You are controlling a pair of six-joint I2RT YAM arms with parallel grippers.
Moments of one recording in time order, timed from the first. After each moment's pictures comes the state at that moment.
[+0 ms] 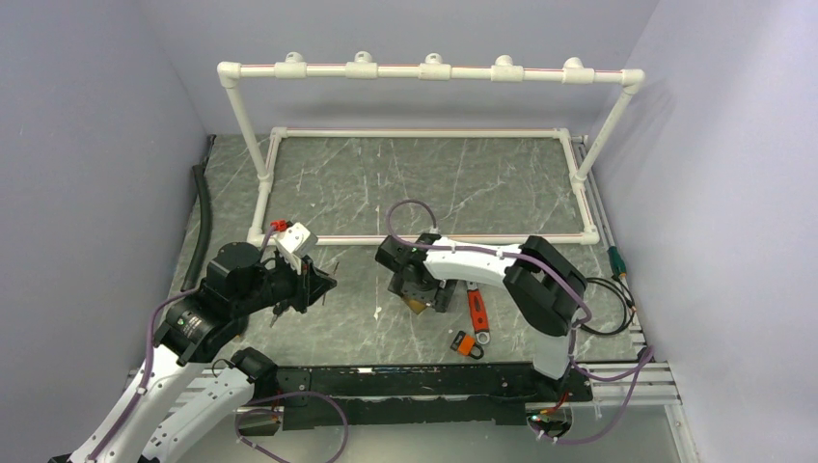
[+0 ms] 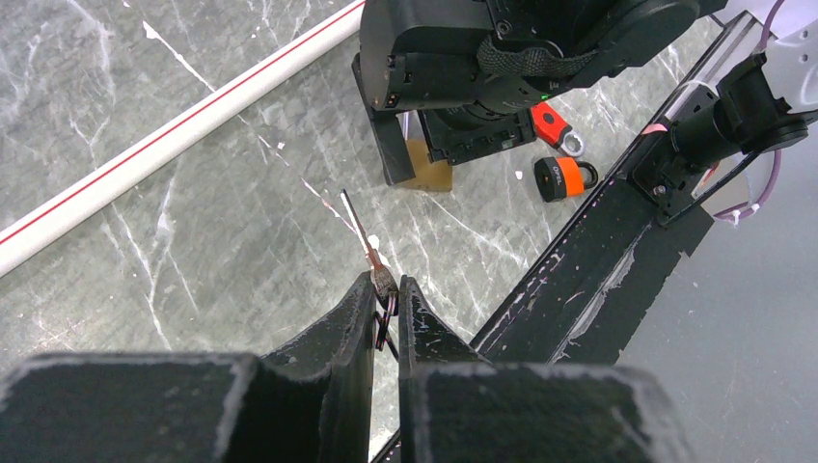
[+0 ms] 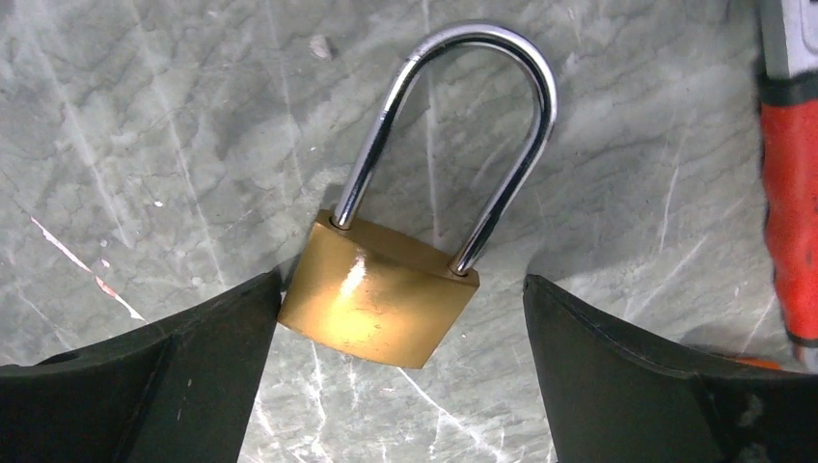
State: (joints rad) left arm -0.56 0.56 0.82 -0.68 0.32 -0.13; right arm 0.97 1.86 1.22 -0.86 0.30 1.38
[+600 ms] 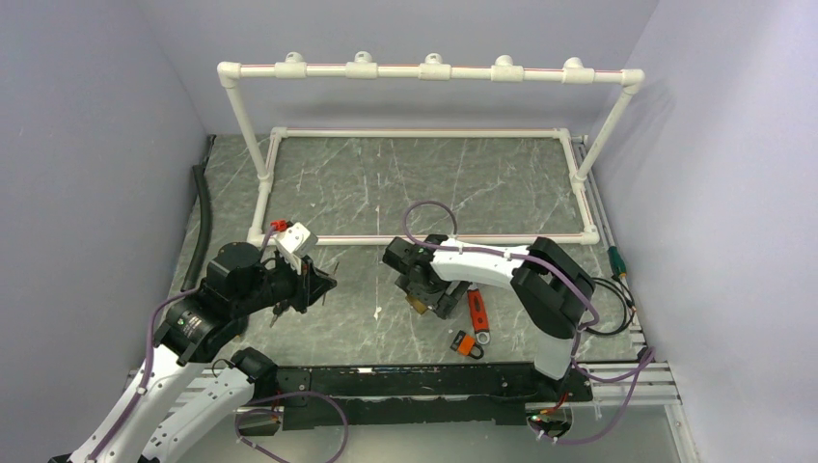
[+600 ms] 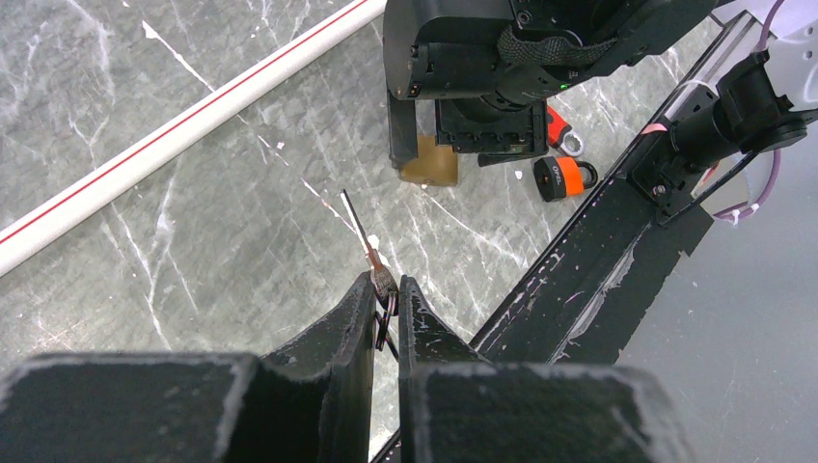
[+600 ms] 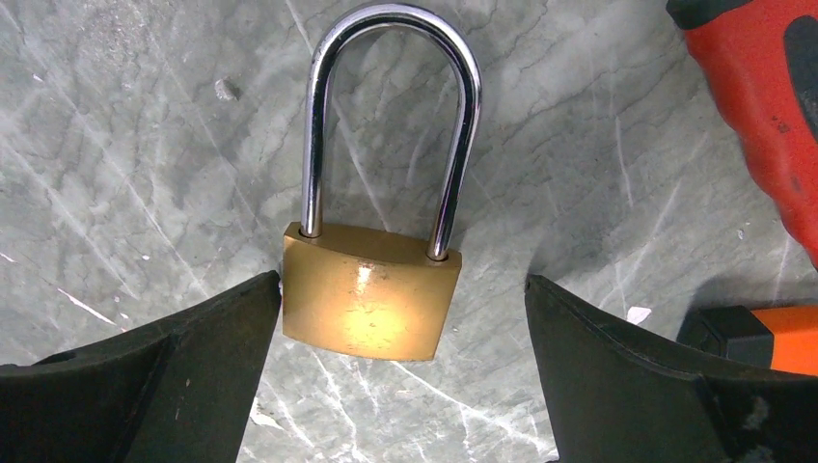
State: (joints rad) left arm -0.56 0.56 0.82 -0.68 0.32 -0.13; right arm 0.96 1.82 1.16 -0.87 0.29 1.65
